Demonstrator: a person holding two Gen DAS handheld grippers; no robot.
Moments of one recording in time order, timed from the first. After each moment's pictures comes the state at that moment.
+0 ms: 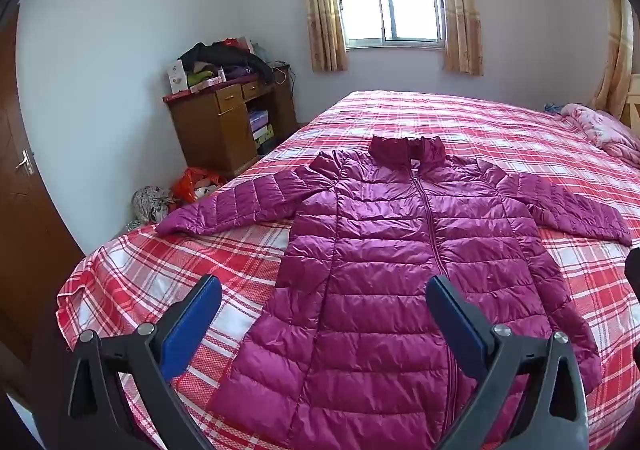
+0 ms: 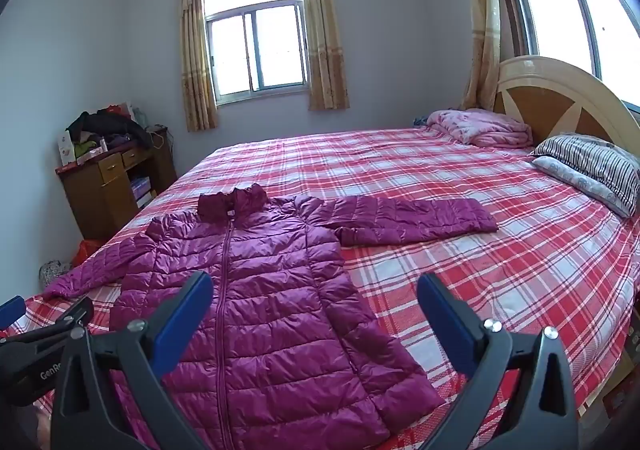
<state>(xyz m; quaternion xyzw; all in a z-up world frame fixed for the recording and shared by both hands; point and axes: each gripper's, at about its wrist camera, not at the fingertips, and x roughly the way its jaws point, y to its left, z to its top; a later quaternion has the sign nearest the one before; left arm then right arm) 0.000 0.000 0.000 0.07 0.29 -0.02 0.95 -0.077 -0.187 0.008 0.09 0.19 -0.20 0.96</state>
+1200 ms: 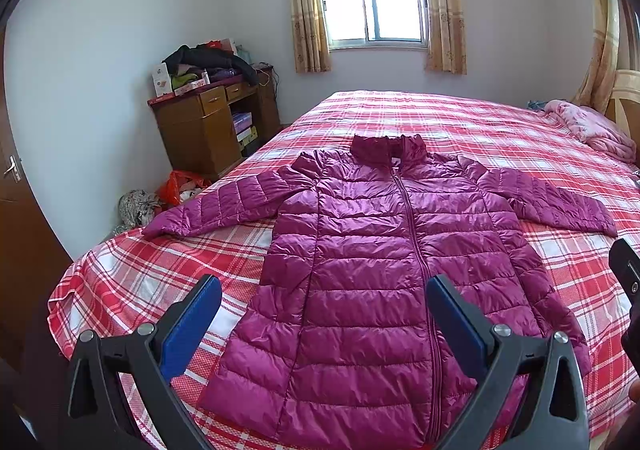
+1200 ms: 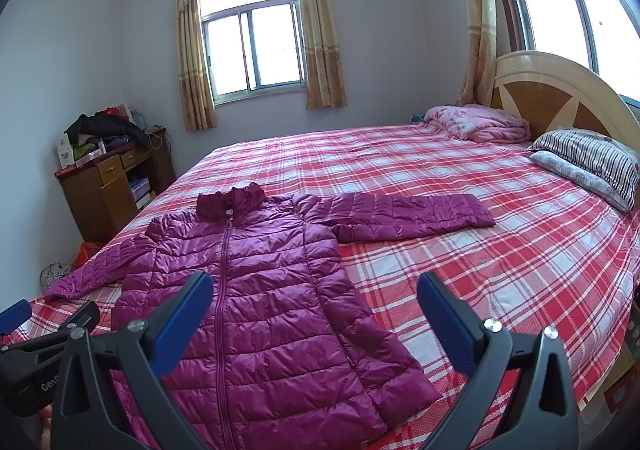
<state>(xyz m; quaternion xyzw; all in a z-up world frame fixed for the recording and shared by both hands) -0.009 -0.004 0.002 0.06 0.29 -0.05 0.95 -0.084 -0.190 0.010 0.10 0.20 -0.20 0.95</state>
